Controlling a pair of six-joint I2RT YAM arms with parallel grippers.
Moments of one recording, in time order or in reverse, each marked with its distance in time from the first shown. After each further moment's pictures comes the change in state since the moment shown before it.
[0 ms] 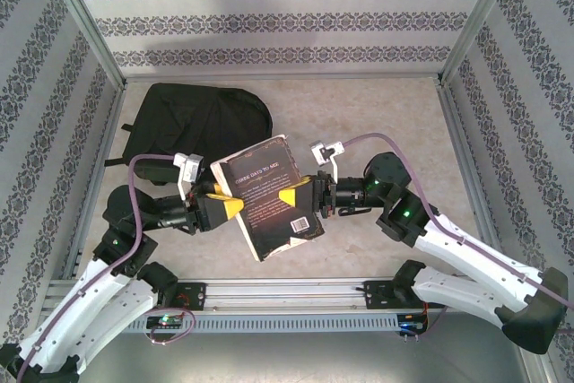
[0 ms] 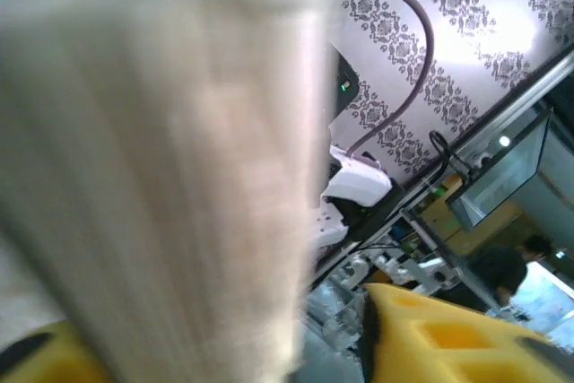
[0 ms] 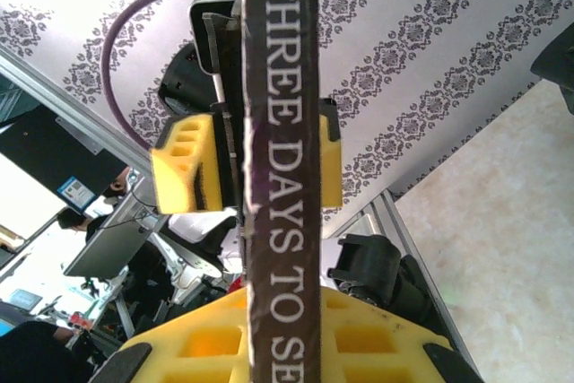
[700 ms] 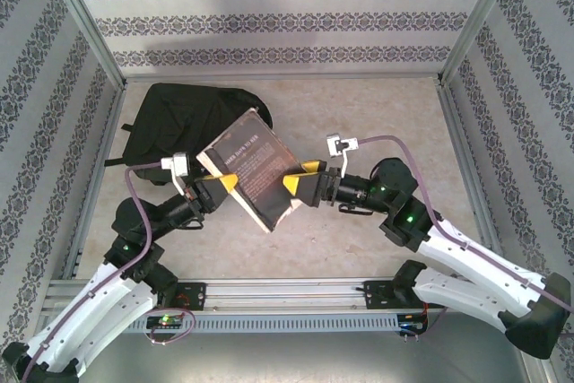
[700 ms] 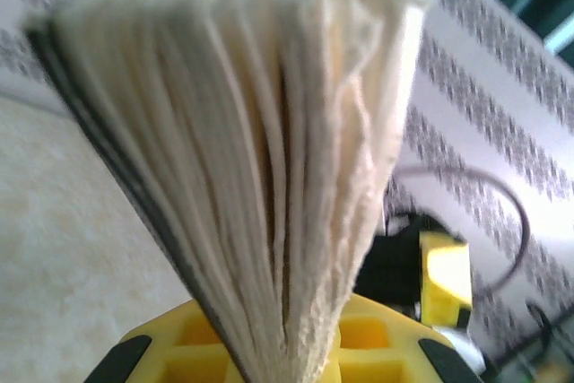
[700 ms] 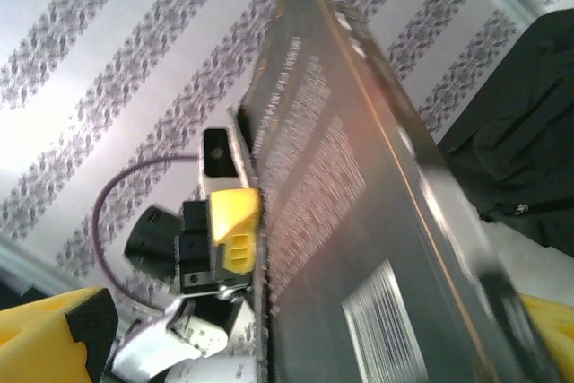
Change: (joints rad) left arm -0.006 -0.043 -0.183 0.233 -0.530 -0.103; right arm 0.005 -0.044 -0.135 0.169 0.379 0.108
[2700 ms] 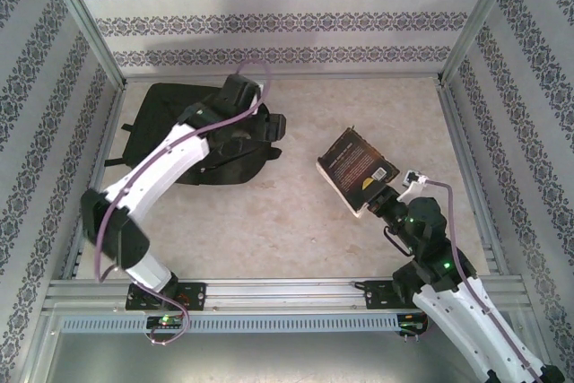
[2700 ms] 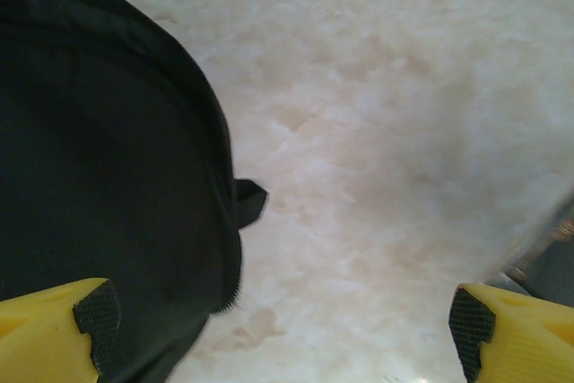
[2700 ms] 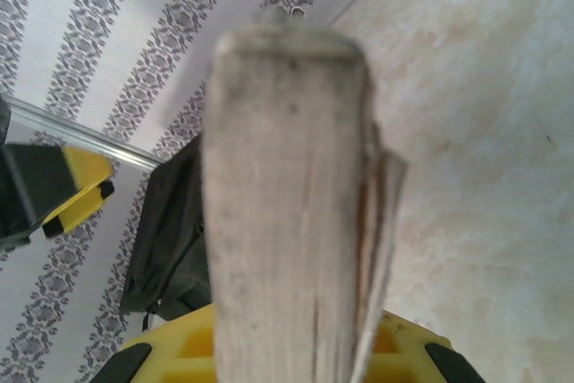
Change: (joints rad) left arm -0.009 1.198 1.217 -1.194 -0.386 0.718; right arm -0.345 -0.562 -0.237 -0.735 0.404 0.009
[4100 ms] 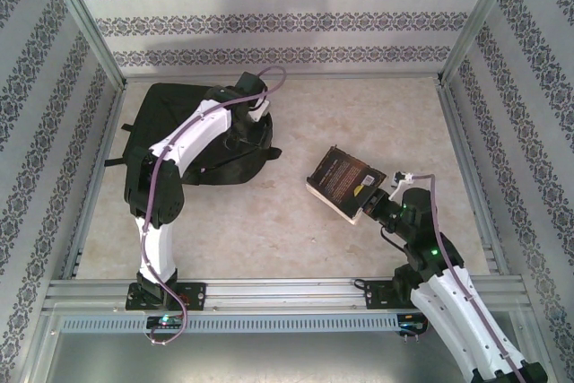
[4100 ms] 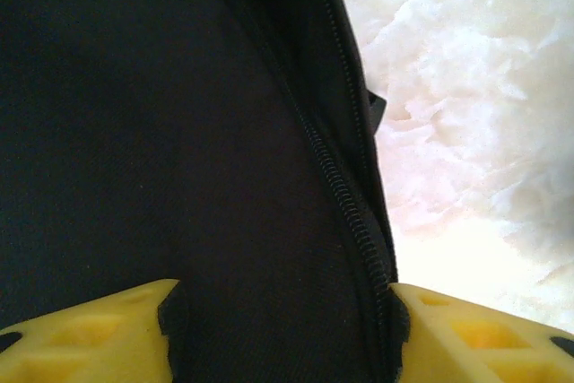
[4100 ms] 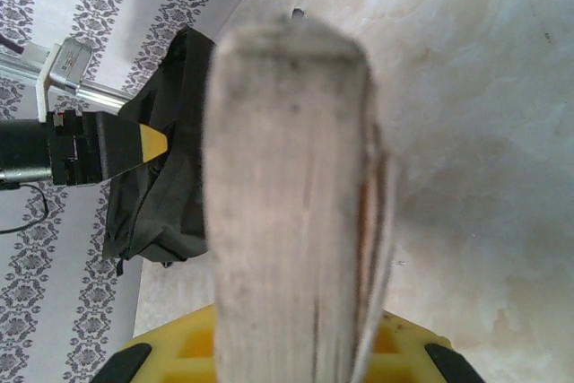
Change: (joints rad) left arm 0.114 0.299 0.157 -0.224 0.069 0.215; right arm -0.180 0.114 -0.073 0.058 -0.298 -0.017
